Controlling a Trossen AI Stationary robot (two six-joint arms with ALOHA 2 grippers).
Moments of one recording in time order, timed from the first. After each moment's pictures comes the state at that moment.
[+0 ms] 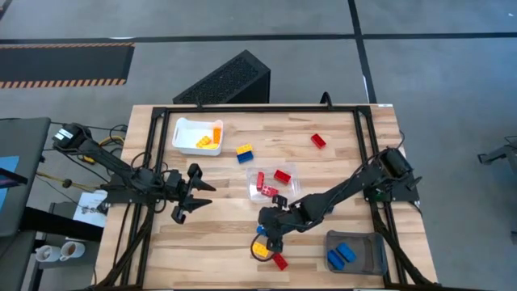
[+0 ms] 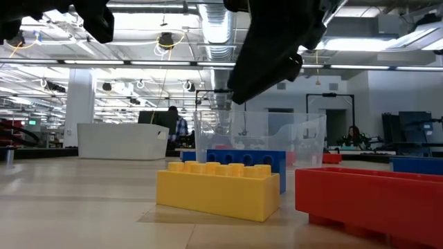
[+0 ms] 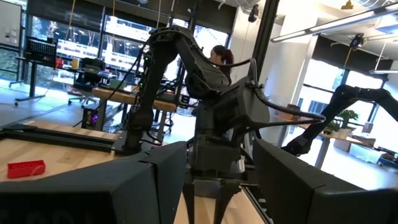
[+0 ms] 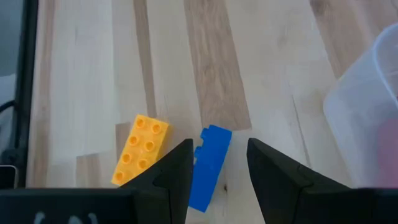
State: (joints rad) left arm -0.48 0.90 0.20 0.93 -0.33 -0.17; right arm 0.42 1.90 1.36 -0.38 0.22 0.55
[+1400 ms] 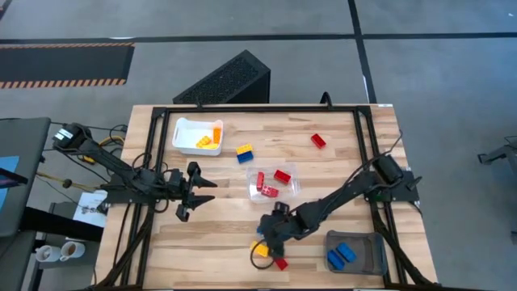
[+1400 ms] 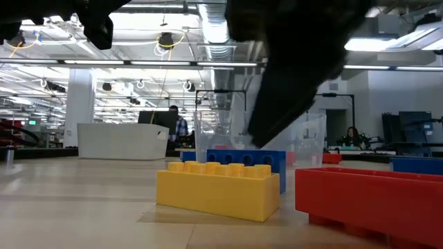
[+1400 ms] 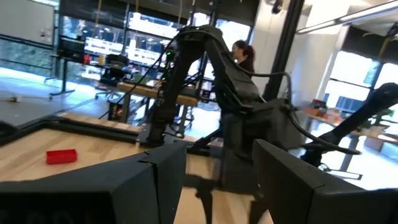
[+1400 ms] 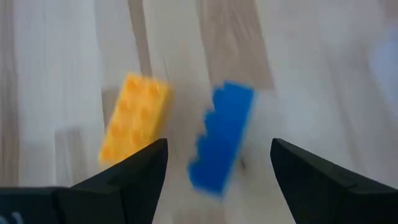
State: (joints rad) left arm -0.48 0.90 0.20 0.89 -0.42 -0.16; right arm 0.45 2.00 1.36 -0.39 0.21 0.61
